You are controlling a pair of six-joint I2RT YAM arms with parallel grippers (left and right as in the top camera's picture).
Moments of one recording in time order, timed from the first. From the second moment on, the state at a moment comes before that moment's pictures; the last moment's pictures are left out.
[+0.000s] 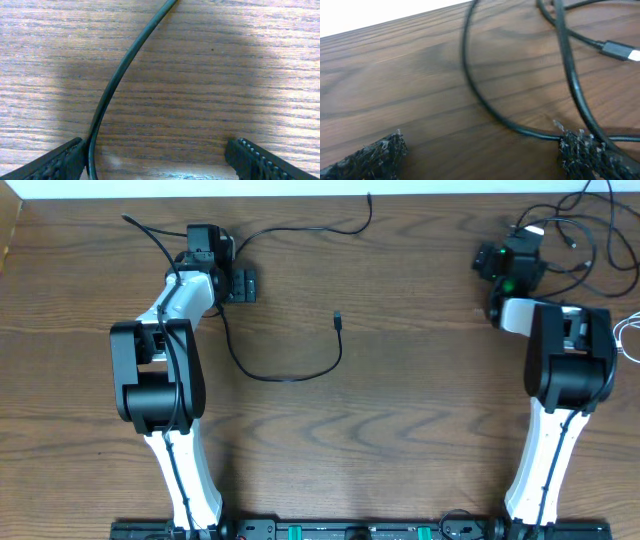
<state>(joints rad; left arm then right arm) 0.03 2.21 1.55 -0.43 0.02 0.01 -0.09 2.39 1.38 0.50 0.26 0.20</state>
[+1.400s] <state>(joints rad) 0.03 2.21 1.55 -0.43 0.02 0.01 -0.42 2.17 1.35 -0.01 0.17 0.19</state>
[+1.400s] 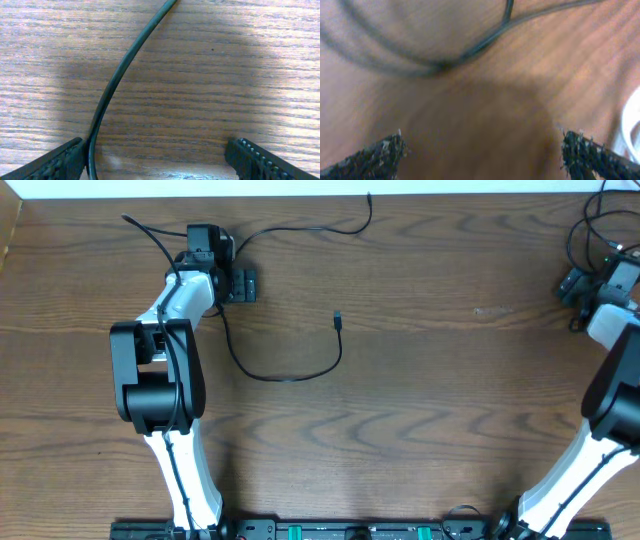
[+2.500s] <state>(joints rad) 0.03 2.21 1.55 -0.43 0.02 0.01 -0.36 1.90 1.34 -0.85 0.30 0.44</state>
